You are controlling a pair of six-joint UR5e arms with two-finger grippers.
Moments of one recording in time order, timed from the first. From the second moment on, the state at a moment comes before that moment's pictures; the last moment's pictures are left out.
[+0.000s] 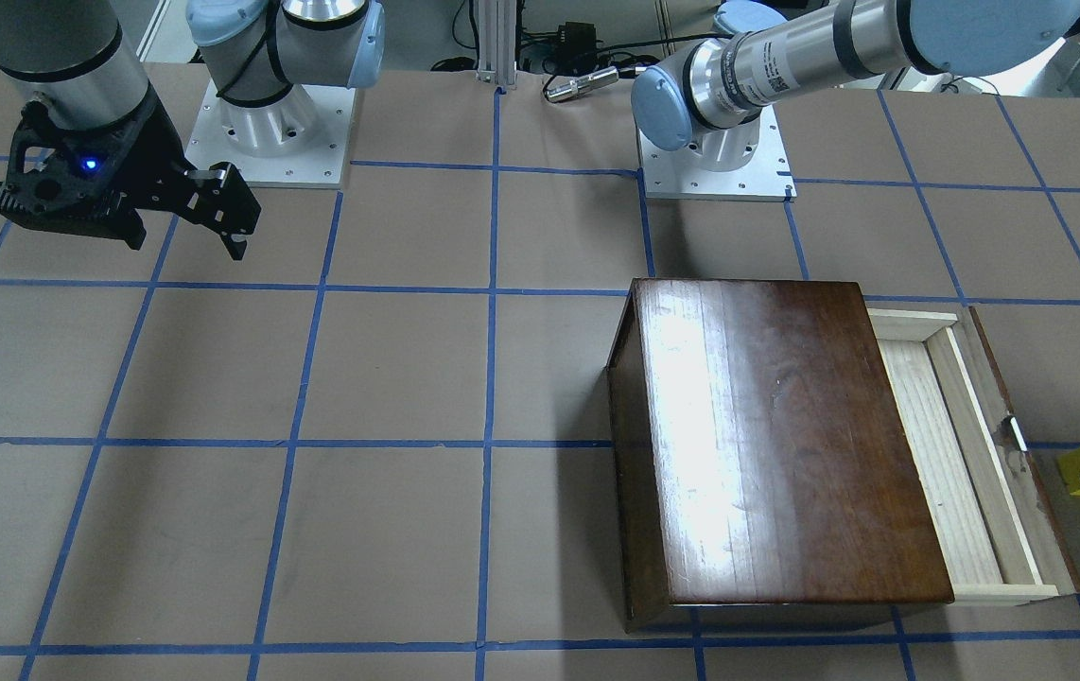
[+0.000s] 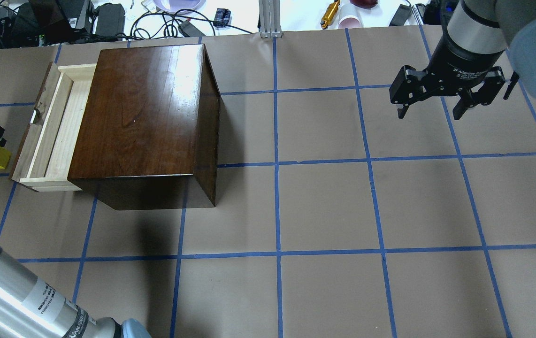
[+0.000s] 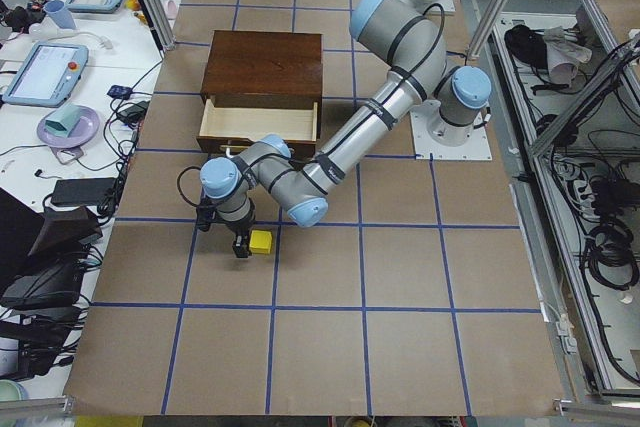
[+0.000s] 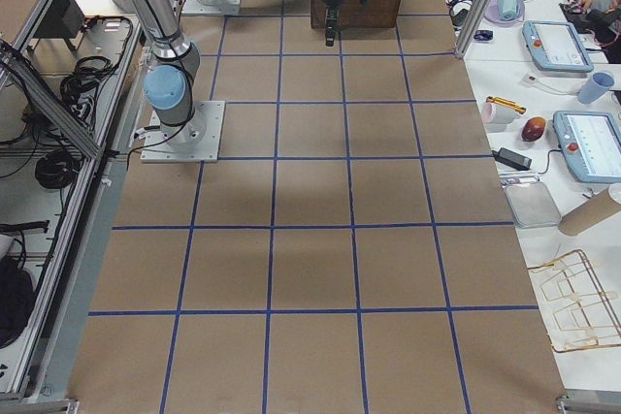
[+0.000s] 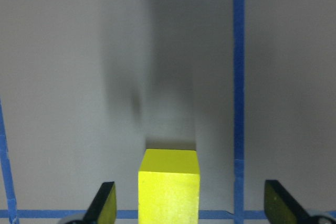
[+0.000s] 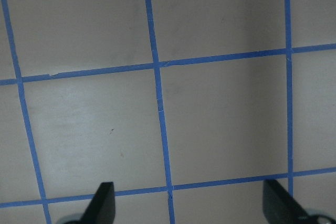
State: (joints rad) left arm -0.84 -2.32 -1.26 -1.14 1.68 0.76; right arm 1.52 -1.59 1.63 -1.60 -1.59 0.04
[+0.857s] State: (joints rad) left arm -0.82 -2.34 -1.28 -1.14 1.72 0.84; right arm 1.52 -1.59 1.63 -1.60 -1.59 0.04
